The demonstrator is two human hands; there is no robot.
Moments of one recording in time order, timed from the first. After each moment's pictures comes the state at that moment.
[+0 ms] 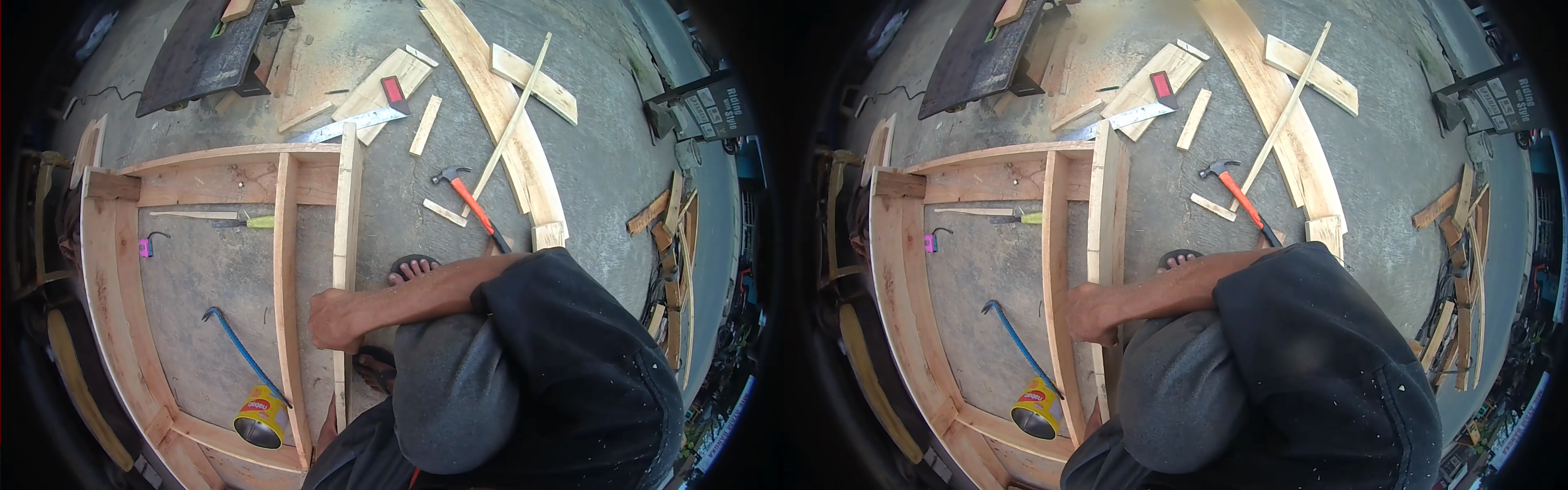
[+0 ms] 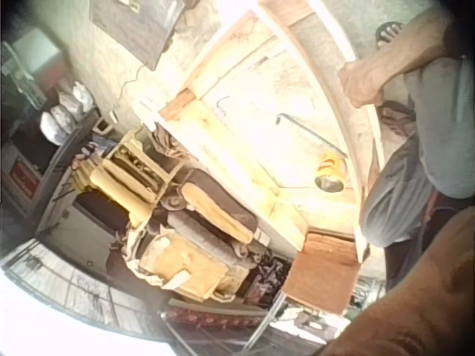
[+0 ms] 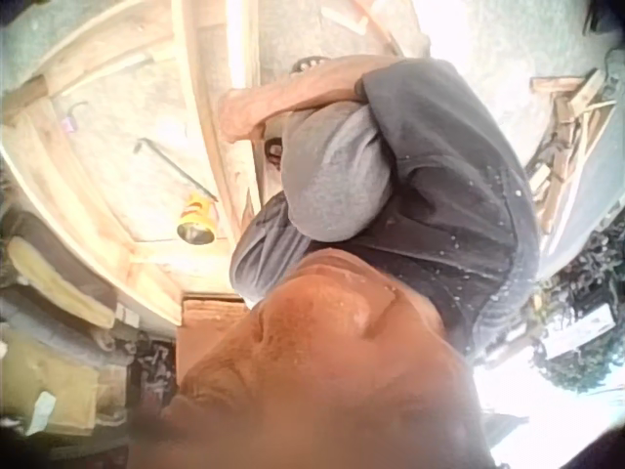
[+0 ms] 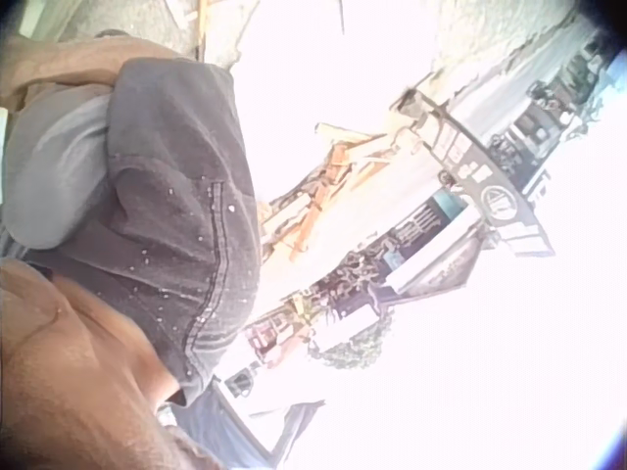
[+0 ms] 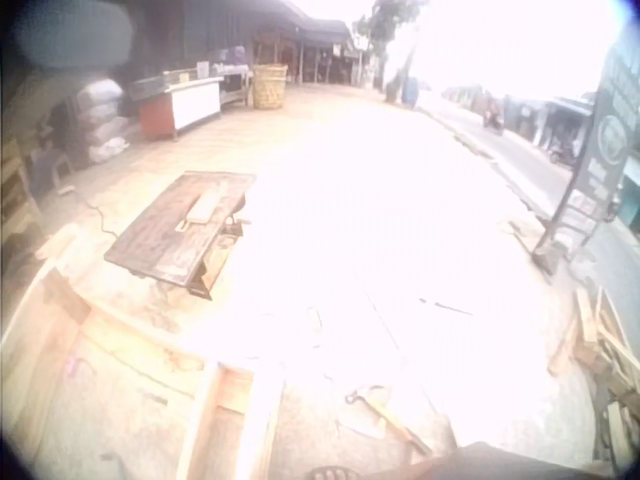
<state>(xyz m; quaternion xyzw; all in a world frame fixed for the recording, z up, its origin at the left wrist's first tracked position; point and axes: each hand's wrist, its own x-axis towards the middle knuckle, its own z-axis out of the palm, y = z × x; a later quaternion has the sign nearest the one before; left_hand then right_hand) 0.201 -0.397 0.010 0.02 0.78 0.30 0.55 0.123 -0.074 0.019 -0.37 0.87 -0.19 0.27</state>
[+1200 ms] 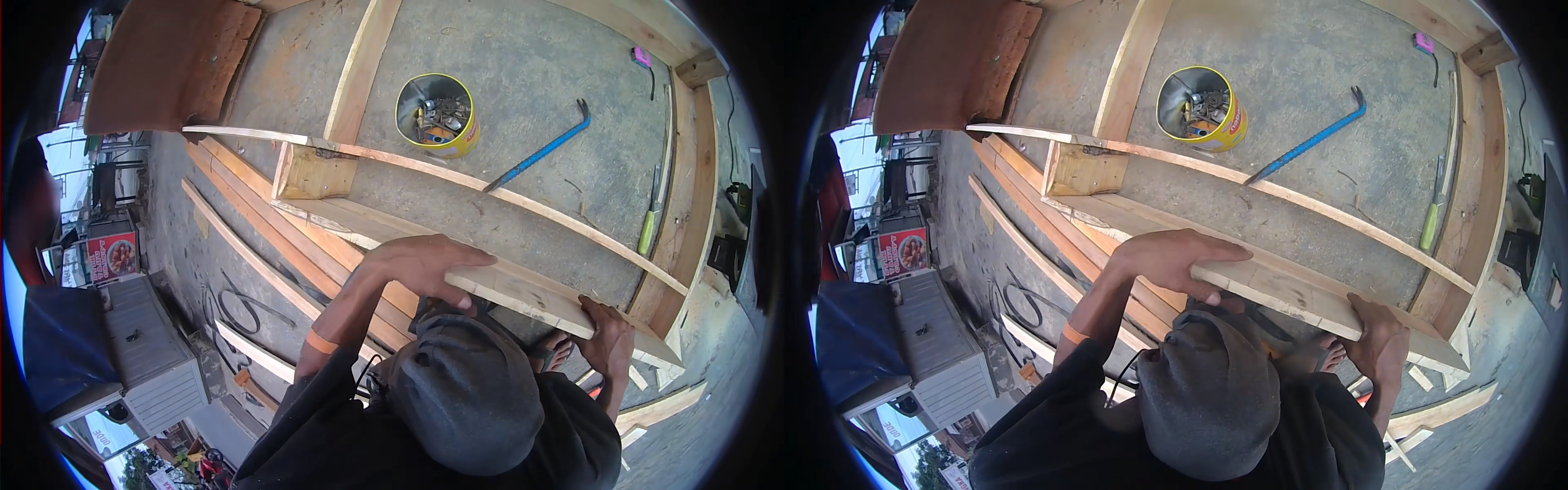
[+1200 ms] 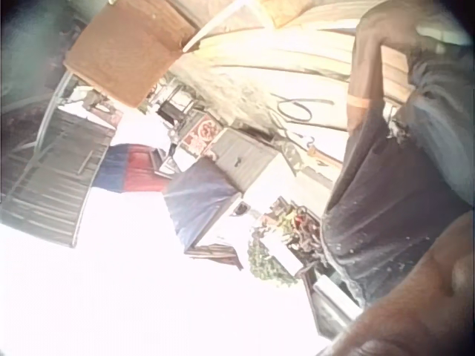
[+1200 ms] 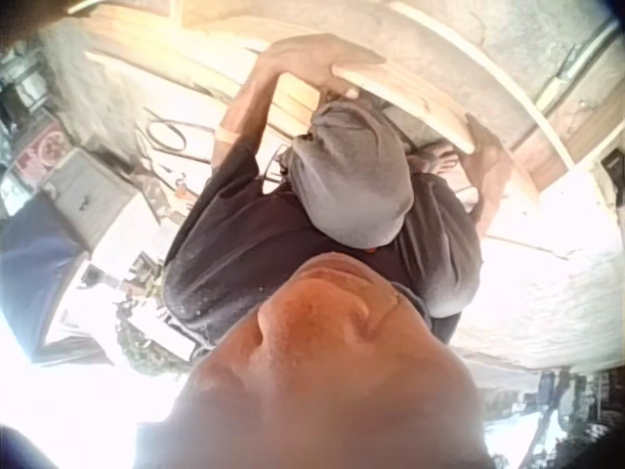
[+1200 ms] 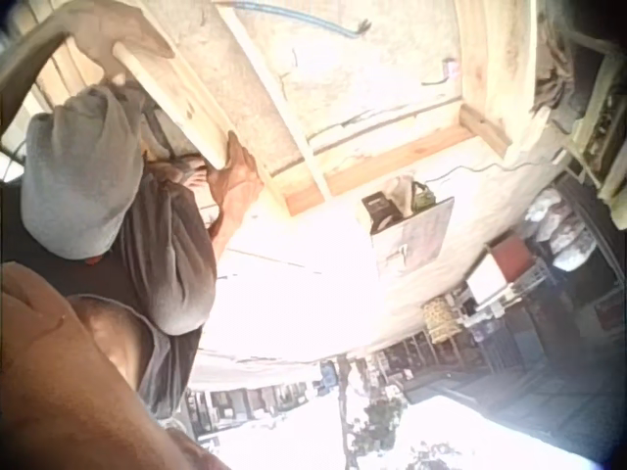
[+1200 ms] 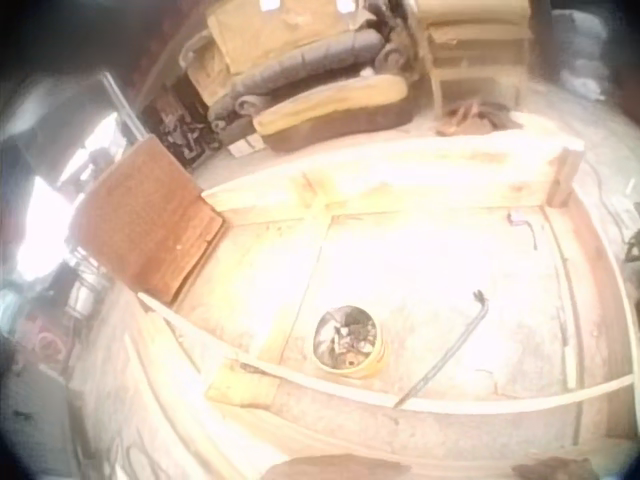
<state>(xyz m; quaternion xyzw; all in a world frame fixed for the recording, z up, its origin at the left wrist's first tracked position) 0.264 -0.467 0.030 0.04 0.86 0.45 0.25 0.121 -0.104 0.038 -0.35 0.89 -0.14 0.26</state>
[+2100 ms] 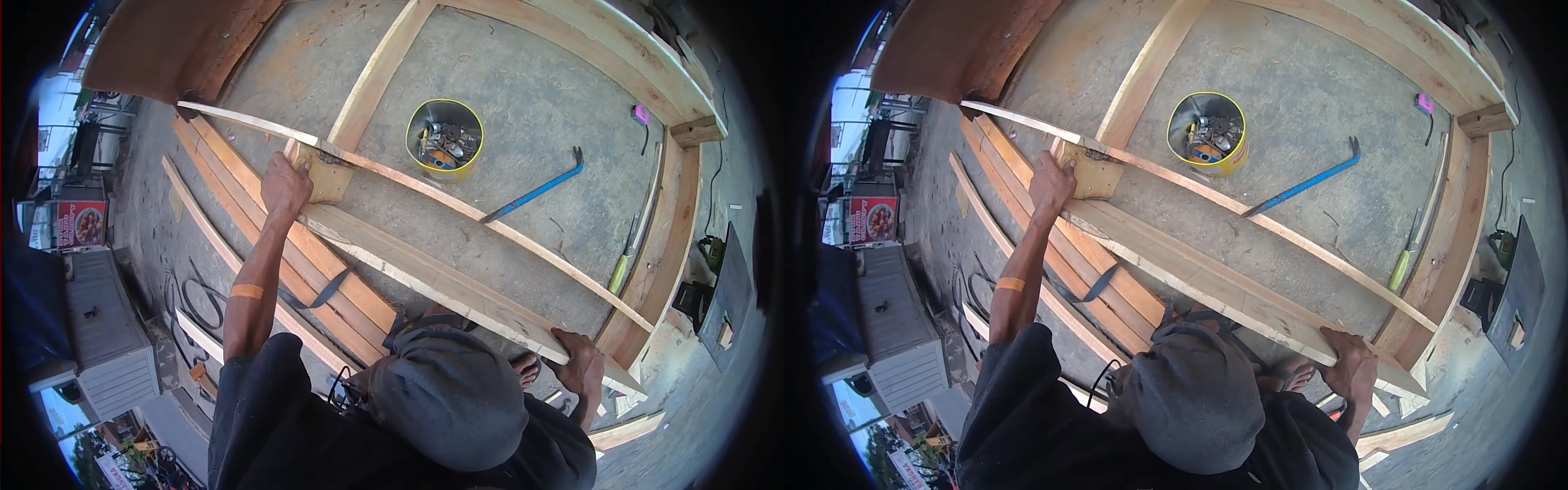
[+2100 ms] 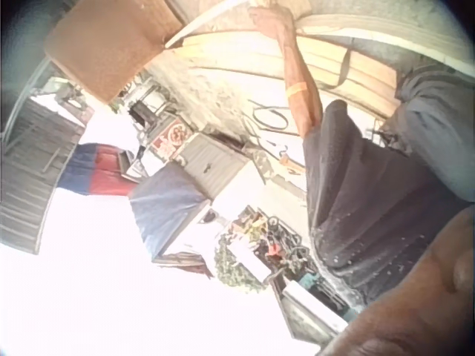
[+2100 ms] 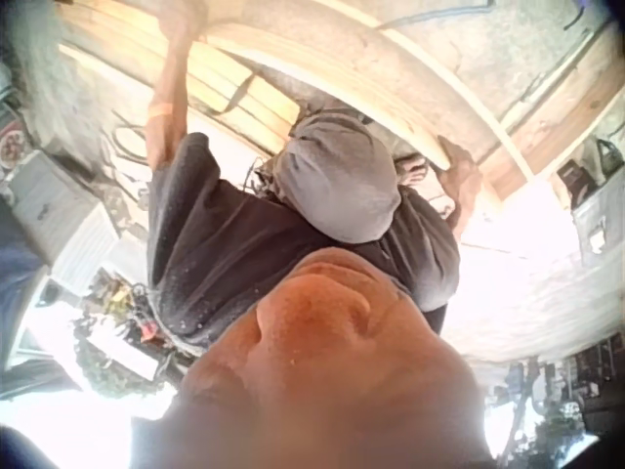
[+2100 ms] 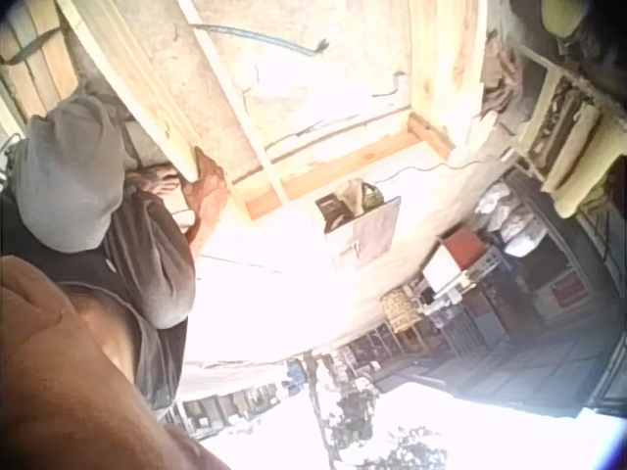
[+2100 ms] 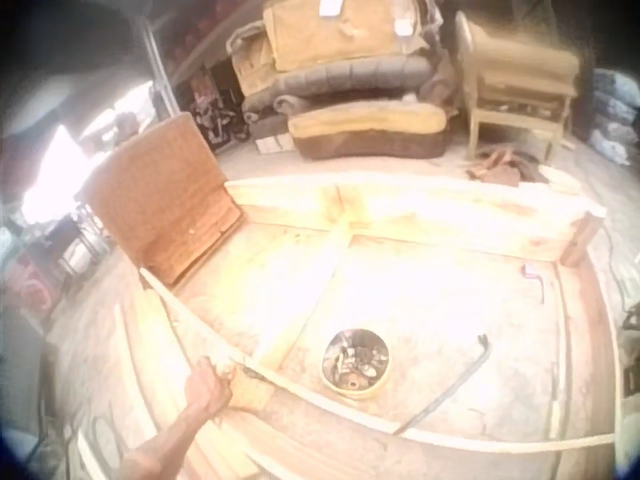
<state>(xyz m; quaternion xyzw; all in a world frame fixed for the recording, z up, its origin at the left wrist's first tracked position) 0.371 -0.670 -0.007 -0.58 0.82 0.01 -0.04 0.120 -0.110 0.037 -0.35 0.88 -0.11 0.31</state>
